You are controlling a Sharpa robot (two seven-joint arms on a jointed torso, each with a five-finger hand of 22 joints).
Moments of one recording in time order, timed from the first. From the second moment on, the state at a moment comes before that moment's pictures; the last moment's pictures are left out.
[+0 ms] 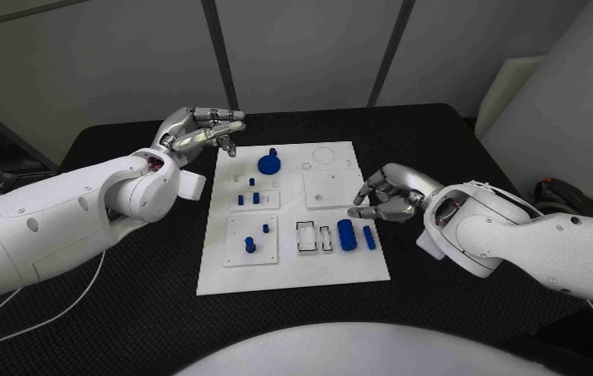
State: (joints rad) left arm 1.08 -0.85 0.04 1.39 -0.17 -0.18 0.41; left_hand 1.36 -0.14 0.44 -0.05 0.11 1.02 0.18 0.10 0.07 1.08 0.11 0.24 0.10 1.15 0.02 0.96 0.52 0.18 1.18 0.12 0.61 0.76; right arm 1.01 -1.07 -0.06 1.88 -1.24 -0.44 -0.35; right_hand 1.23 -0.14 -0.02 0.19 0.42 1.00 0.10 0.31 0.17 1.46 0.02 1.45 1.31 1.47 -0.05 1.52 1.31 0.15 1.27 0.05 1.16 0.76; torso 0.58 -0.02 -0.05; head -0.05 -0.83
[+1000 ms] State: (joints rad) left arm 1.07 -0.85 0.04 1.39 -0.17 -0.18 0.41; left_hand 1.36 -0.14 0.43 -0.05 0.11 1.02 0.18 0.10 0.07 1.08 0.11 0.24 0.10 1.15 0.02 0.96 0.52 0.18 1.18 0.12 0.61 0.76; right arm 0.94 -0.98 -0.06 1.84 -1.37 -0.40 -0.58; right_hand 1.20 -0.14 -0.17 0.29 0.39 0.95 0.10 0.39 0.20 1.46 0.02 1.45 1.31 1.47 -0.05 1.54 1.31 0.14 1.27 0.06 1.17 0.79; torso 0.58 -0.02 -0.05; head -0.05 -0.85
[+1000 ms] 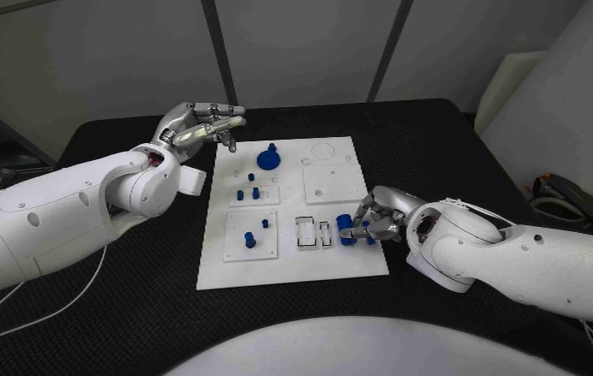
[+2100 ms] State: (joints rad) left arm 1.07 -0.85 0.04 1.39 -0.17 -0.18 0.41; left_hand 1.36 -0.13 0.43 -0.04 0.11 1.02 0.18 0.11 0.07 1.08 0.11 0.24 0.10 1.14 0.03 0.96 0.52 0.18 1.18 0.12 0.61 0.76; right arm 0.93 -0.98 -0.06 1.88 -1.30 -0.49 -0.60; right_hand 1.31 -0.05 -0.15 0.28 0.57 0.96 0.08 0.45 0.21 1.47 0.01 1.47 1.31 1.46 -0.06 1.54 1.31 0.14 1.30 0.05 1.21 0.84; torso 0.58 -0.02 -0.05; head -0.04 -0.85
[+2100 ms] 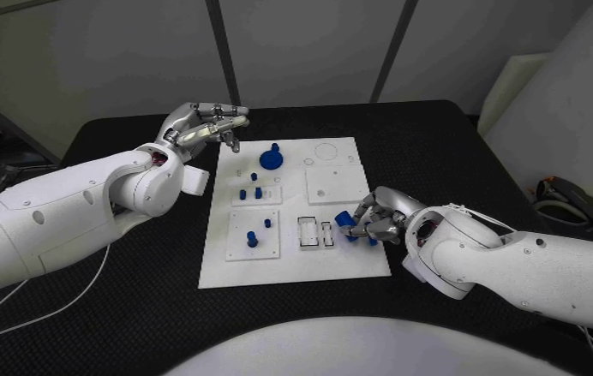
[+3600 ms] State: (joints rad) left arm 1.06 -0.84 0.04 1.39 -0.16 -0.18 0.41; left_hand 1.36 -0.13 0.43 -0.04 0.11 1.02 0.18 0.11 0.07 1.08 0.11 0.24 0.10 1.14 0.03 0.96 0.52 0.18 1.17 0.12 0.61 0.76; right arm 0.95 -0.80 -0.05 1.80 -1.19 -0.44 -0.56; right_hand 1.18 -0.02 -0.24 0.29 0.37 1.02 0.06 0.49 0.24 1.46 -0.01 1.46 1.31 1.46 -0.07 1.55 1.31 0.14 1.30 0.04 1.21 0.85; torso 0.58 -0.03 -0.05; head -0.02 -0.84
